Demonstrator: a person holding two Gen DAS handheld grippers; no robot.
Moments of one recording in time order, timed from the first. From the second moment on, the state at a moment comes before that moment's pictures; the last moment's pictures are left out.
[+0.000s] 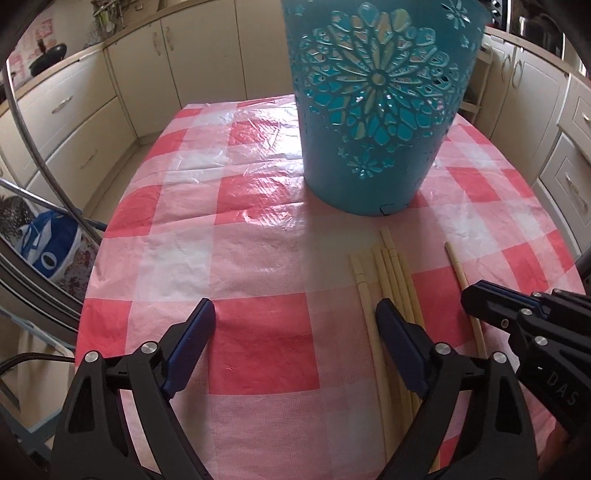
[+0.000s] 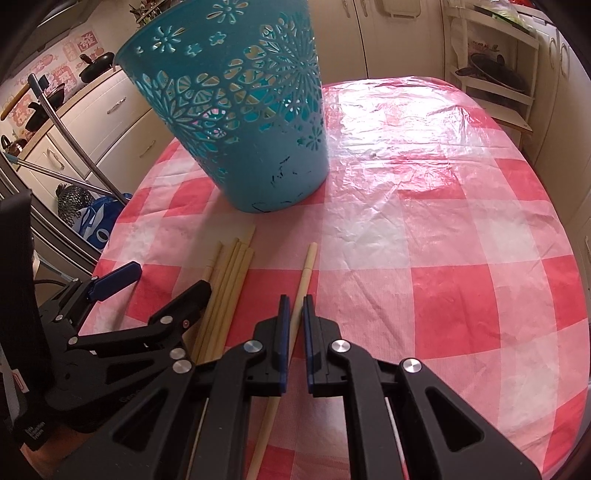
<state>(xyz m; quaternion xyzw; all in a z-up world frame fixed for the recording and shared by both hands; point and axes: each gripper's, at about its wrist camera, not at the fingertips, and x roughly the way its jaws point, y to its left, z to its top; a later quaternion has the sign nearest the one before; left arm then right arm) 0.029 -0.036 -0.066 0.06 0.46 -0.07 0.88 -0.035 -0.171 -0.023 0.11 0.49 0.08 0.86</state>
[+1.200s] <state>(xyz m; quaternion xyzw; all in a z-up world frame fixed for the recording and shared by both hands) 0.005 -0.030 -0.021 0.00 0.42 -0.15 0.89 -0.033 -0.164 -0.023 0.10 0.49 0.09 0.86</state>
